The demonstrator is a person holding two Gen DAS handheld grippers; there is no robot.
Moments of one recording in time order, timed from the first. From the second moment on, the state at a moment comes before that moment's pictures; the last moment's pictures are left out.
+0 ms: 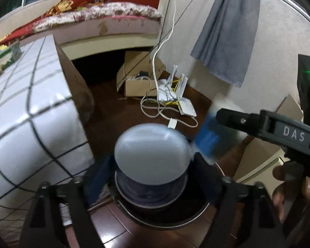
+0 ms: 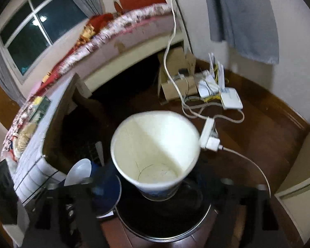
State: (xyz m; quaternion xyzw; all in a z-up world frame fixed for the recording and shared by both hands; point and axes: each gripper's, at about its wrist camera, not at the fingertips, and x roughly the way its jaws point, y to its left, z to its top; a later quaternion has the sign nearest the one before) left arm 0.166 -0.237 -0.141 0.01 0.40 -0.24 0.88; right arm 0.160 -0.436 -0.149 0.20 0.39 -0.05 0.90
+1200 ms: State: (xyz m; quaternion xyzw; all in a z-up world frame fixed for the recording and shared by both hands) left arm 0.131 -0.170 -0.105 0.04 0.36 -0.15 0.92; right arm 0.098 -0.386 -0.119 0.14 0.38 -0.09 0.91
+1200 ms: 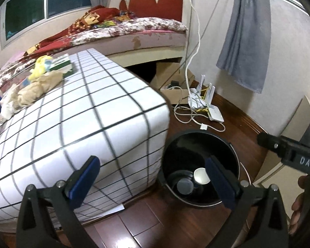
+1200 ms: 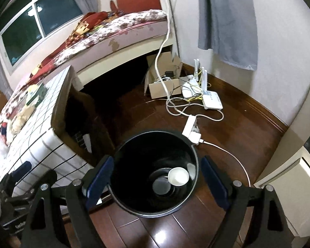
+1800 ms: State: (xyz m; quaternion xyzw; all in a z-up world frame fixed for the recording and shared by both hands) left arm 0.118 -0.033 -0.054 0.01 0.31 -0.03 0.95; right arm 0.125 -0.265 -0.060 0.04 0.32 0.00 0.95
